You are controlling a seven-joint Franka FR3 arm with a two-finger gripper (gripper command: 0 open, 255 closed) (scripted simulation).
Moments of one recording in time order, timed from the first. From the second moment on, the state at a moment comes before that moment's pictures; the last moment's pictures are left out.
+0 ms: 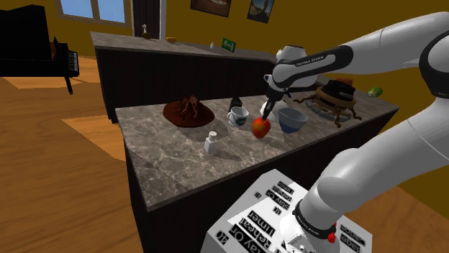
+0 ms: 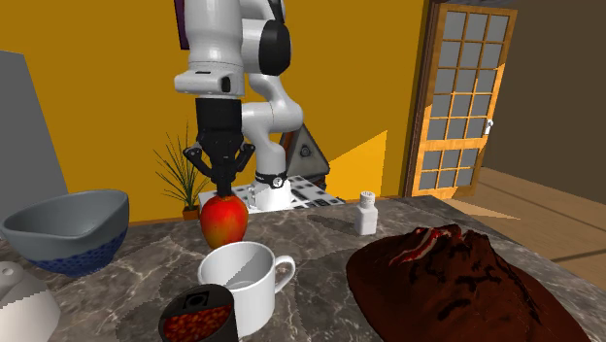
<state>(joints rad) -0.11 -0.34 -0.43 -2.49 -0.21 2.23 -0.66</state>
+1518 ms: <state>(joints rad) -0.11 -0.44 -0.38 -2.25 -0.20 1.90 -0.67</state>
